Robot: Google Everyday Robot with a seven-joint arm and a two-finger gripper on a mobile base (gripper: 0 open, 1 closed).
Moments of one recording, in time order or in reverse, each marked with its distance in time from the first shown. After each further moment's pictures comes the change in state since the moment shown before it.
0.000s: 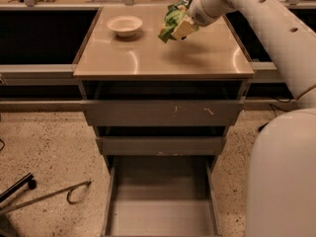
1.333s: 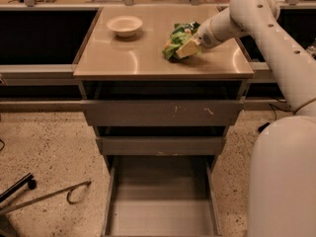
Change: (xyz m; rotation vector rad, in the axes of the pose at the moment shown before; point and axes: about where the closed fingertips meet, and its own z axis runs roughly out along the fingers) arm 0.069 0.028 0.039 -0.173 -0.020 0.247
